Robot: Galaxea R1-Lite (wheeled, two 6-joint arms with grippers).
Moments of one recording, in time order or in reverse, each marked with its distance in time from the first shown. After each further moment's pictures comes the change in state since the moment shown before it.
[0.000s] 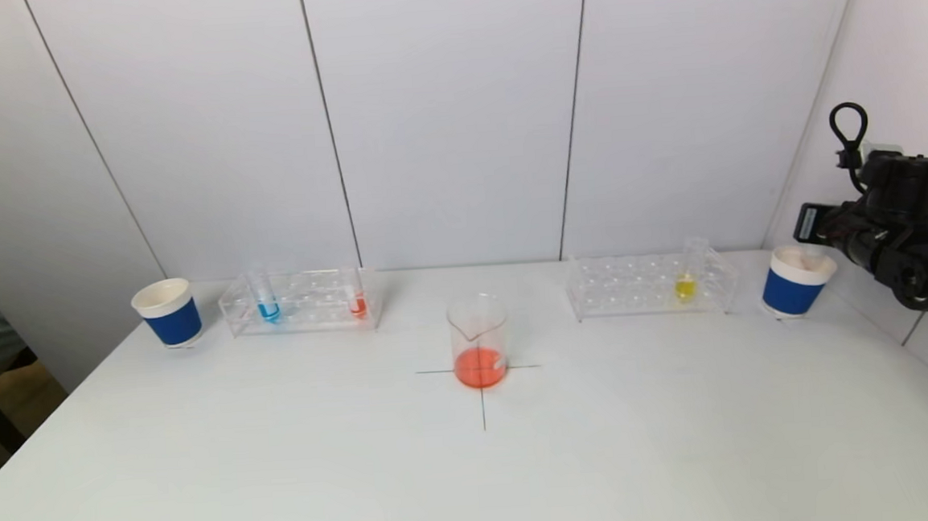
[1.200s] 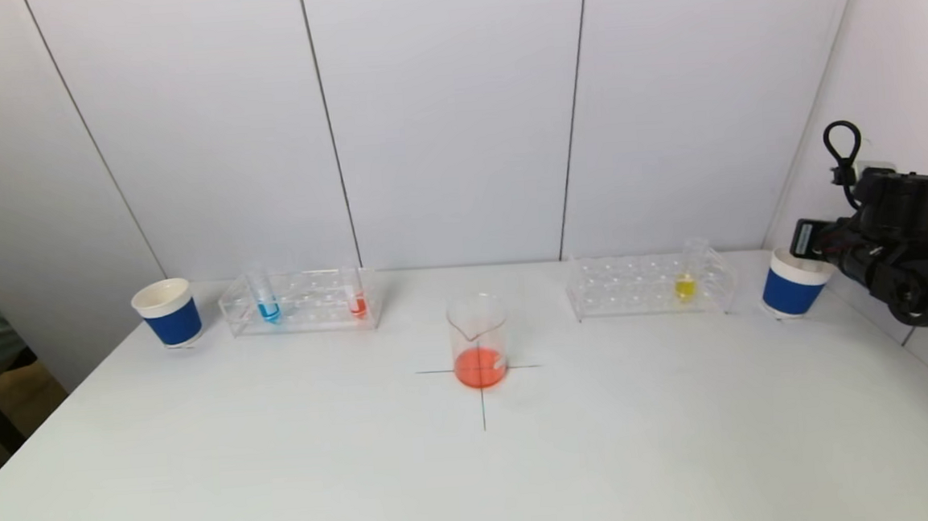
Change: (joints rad) left arm 0.000 0.000 0.000 0.000 0.001 0.000; right arm 0.002 0.017 0.056 -0.040 0.000 0.003
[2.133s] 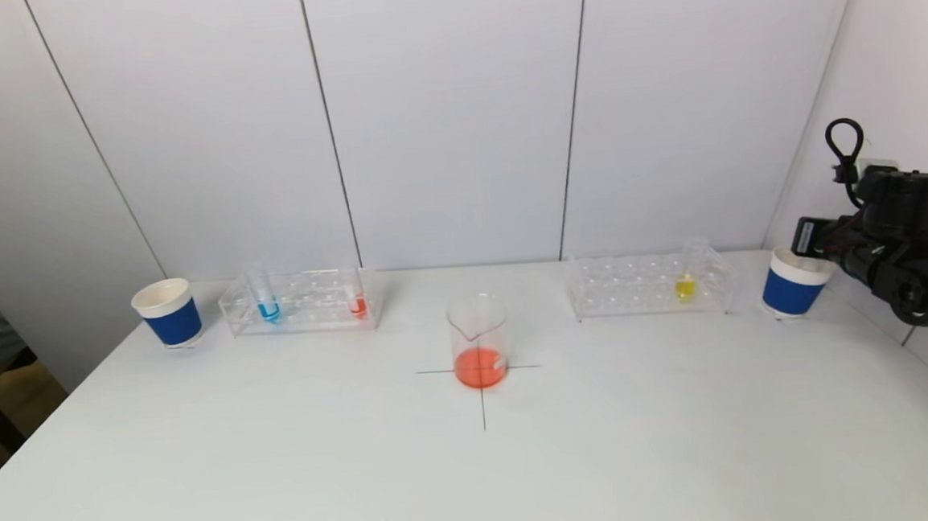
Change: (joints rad) left arm 0.000 0.000 0.000 0.000 0.000 0.000; right arm 0.000 -0.010 0.007 -0.005 0.000 -0.002
